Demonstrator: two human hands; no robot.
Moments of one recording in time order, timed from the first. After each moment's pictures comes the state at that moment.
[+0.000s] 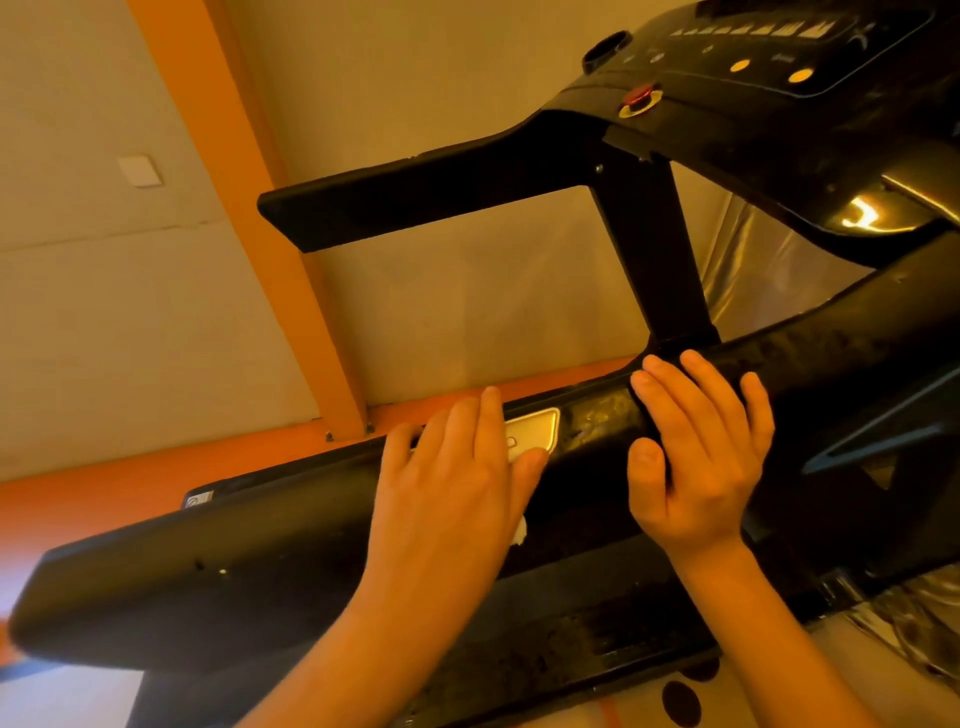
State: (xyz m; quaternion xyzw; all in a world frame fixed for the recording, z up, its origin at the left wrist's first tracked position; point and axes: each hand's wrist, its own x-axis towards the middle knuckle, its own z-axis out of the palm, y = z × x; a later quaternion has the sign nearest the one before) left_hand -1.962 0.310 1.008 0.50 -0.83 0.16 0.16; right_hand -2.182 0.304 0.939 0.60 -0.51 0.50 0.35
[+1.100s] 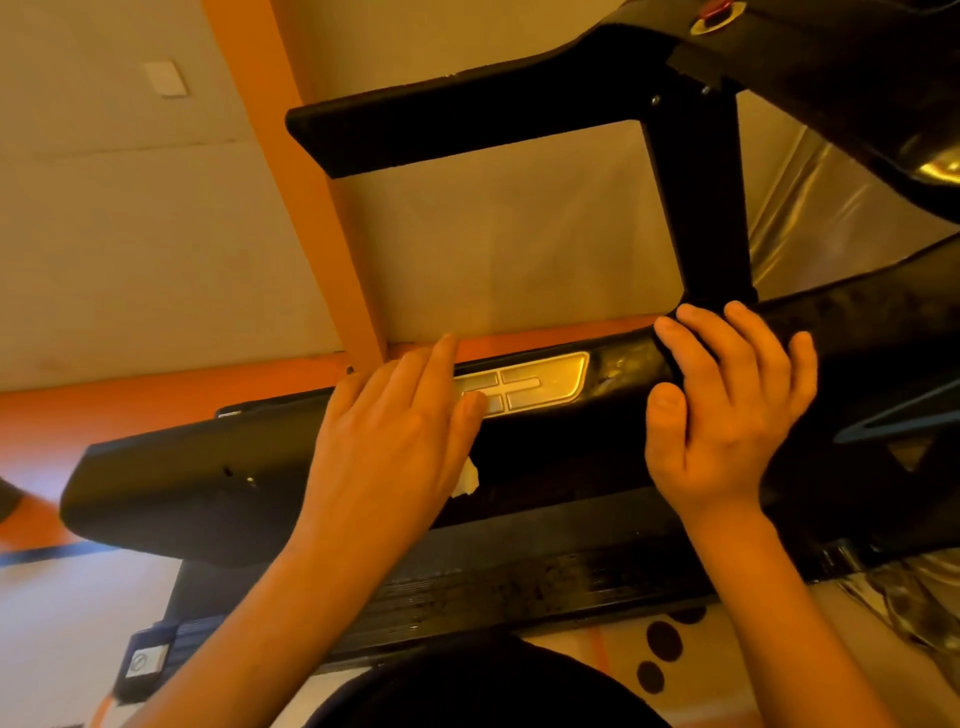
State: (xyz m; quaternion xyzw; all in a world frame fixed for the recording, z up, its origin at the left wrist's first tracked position) left_hand -1.914 0.312 1.001 0.51 -0.82 0.13 0.23; right_hand -2.176 0.309 0.943 0.60 -0.56 0.47 0.31
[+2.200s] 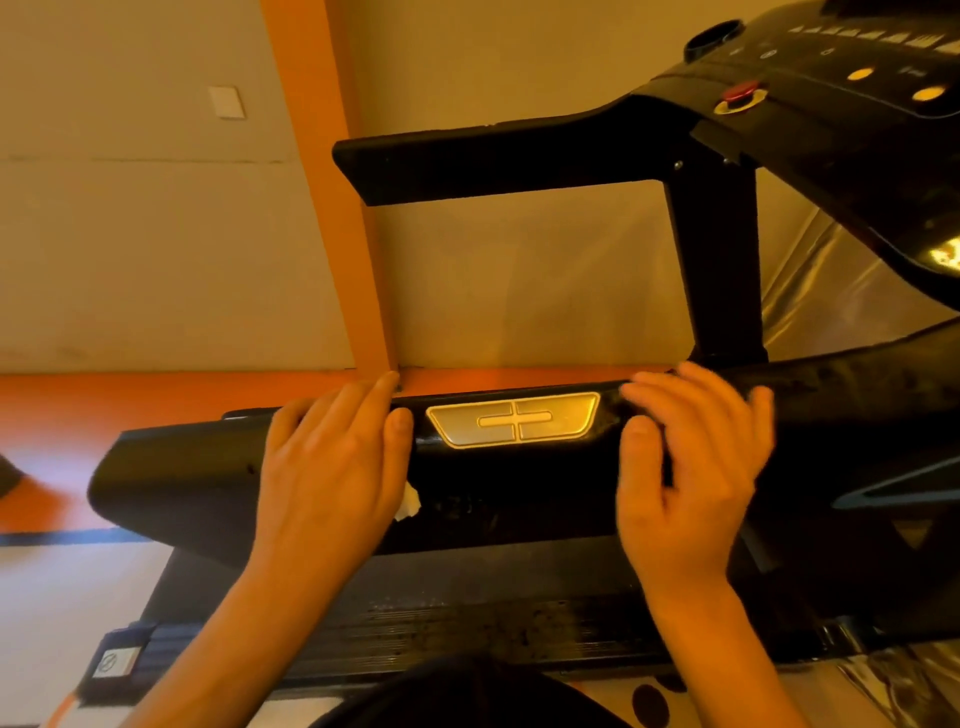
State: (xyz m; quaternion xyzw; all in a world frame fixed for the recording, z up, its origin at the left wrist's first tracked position) left_hand -1.878 0.320 0.988 0.60 -0.73 0.14 0.29; right_hand -2.129 0.331 0.974 0.61 -0.54 0.55 0.16
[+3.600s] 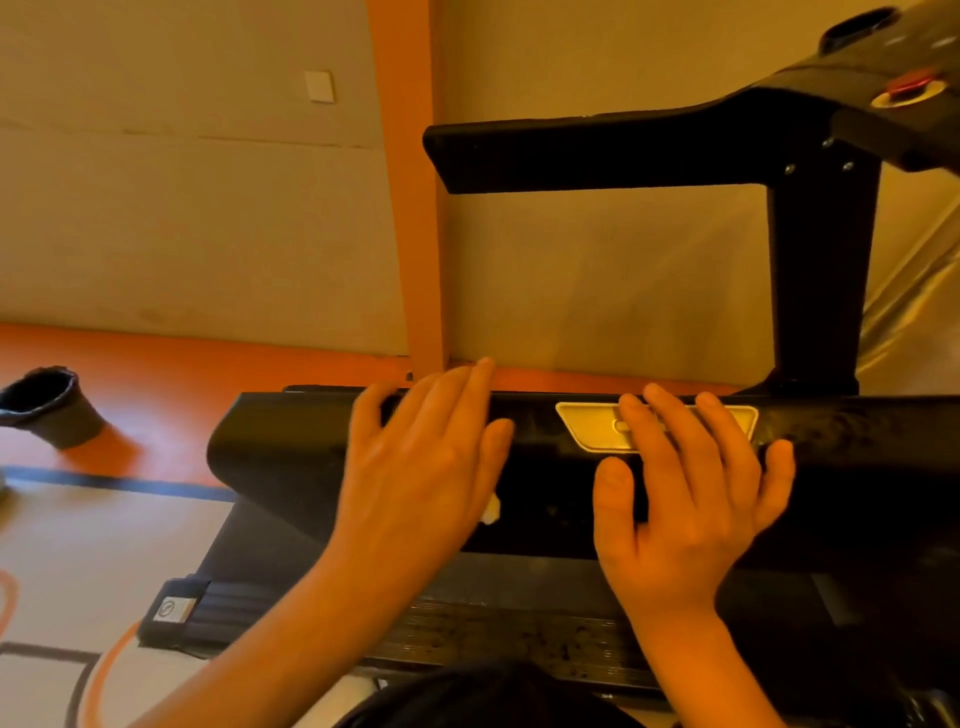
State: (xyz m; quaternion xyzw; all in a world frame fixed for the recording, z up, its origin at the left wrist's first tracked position) left_hand -1.853 0.322 0.976 0.57 -0.75 0.20 0.27; right_hand -2.045 0.316 0.935 0.63 -0.54 0.49 0.26
